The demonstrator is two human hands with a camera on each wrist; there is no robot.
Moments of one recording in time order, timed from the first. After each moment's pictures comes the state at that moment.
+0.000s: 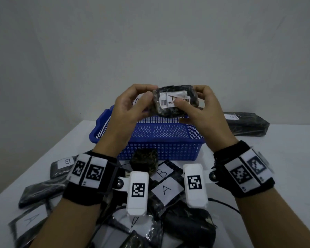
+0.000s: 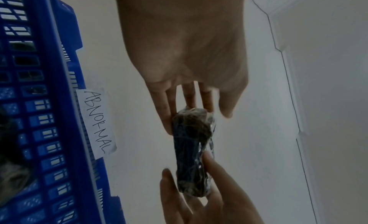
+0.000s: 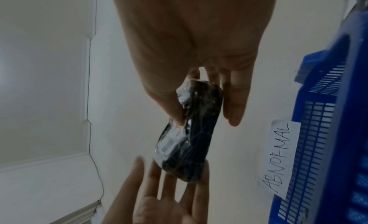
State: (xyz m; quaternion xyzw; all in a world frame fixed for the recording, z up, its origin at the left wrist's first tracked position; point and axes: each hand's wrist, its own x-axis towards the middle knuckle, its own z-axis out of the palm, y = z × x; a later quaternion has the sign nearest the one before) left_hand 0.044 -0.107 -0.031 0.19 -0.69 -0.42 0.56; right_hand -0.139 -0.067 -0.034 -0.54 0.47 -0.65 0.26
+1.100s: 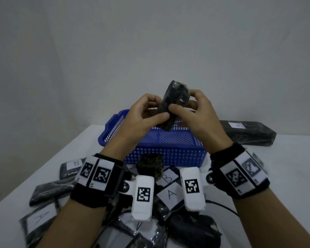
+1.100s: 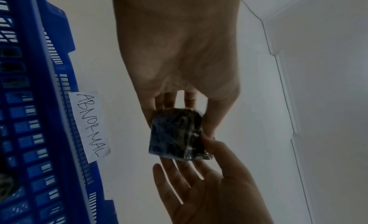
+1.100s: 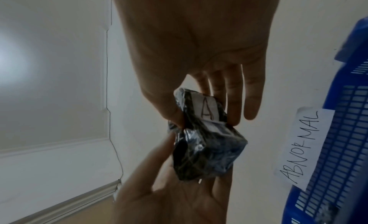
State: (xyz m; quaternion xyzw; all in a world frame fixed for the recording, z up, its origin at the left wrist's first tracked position) left_hand 0.047 -0.109 -0.033 0.23 -0.69 -0.45 0.51; right_hand -0.122 -0.076 -0.026 -0.61 0.47 -0.60 0.23
